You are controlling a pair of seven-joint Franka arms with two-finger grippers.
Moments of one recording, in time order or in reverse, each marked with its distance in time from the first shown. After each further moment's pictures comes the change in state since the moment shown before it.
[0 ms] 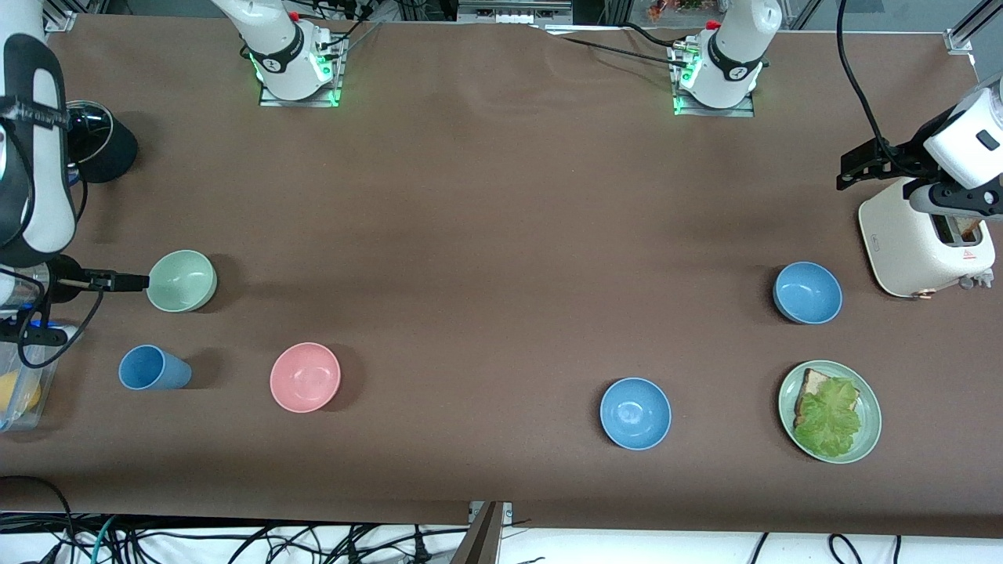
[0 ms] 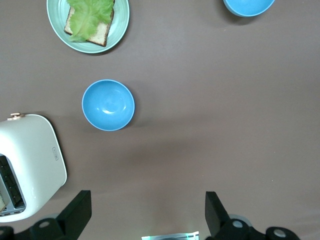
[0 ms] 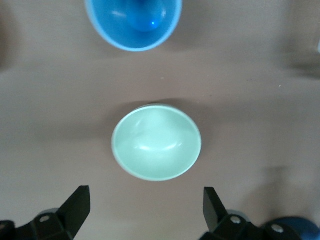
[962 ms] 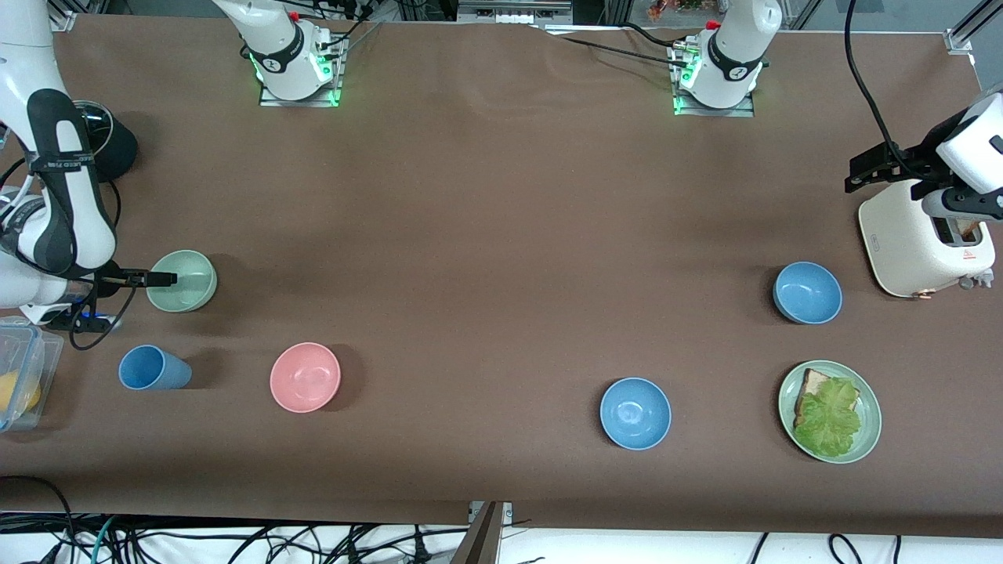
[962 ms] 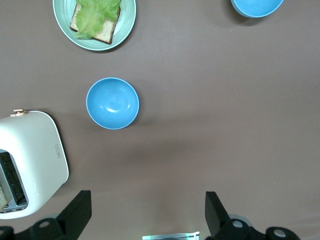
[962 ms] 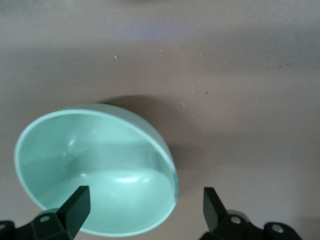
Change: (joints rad) left arm 0.019 0.003 -0.005 0.000 0.000 0.000 0.000; right arm -0.094 0.065 0.001 -0.243 0.066 0.278 -0.159
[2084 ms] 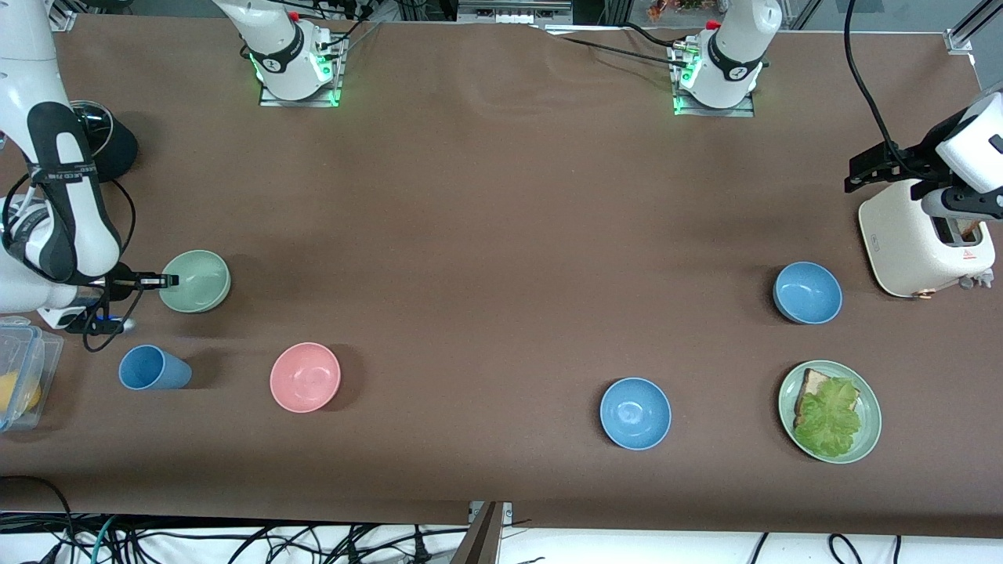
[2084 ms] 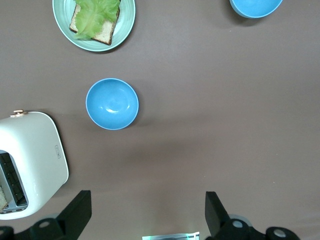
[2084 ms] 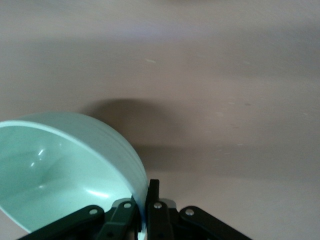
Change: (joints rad) left arm -0.003 0.000 0.000 0.002 0.000 0.000 0.000; right arm -0.014 0.004 0.063 0.035 0.034 -0.065 0.001
